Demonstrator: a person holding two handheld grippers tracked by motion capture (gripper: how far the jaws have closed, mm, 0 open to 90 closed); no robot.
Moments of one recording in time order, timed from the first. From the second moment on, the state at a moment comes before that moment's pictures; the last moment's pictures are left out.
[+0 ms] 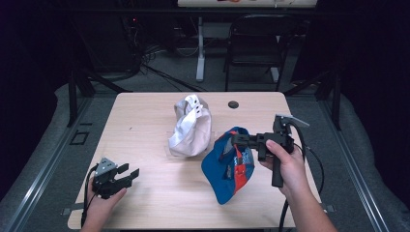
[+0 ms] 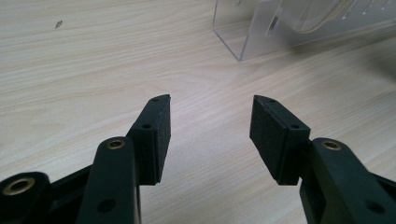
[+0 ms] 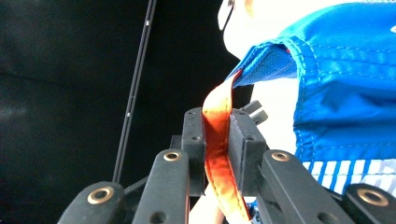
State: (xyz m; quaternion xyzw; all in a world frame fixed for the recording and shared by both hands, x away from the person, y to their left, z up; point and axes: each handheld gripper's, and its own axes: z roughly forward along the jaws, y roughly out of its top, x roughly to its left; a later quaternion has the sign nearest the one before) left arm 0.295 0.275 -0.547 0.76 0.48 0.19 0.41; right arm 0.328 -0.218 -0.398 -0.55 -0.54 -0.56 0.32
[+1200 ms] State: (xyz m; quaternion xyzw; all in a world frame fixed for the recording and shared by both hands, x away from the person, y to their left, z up) left arm 0.295 0.276 -0.547 0.76 0.48 0.19 0.40; right arm 0.373 -0.256 -0.315 -0.61 -0.48 -0.59 0.22
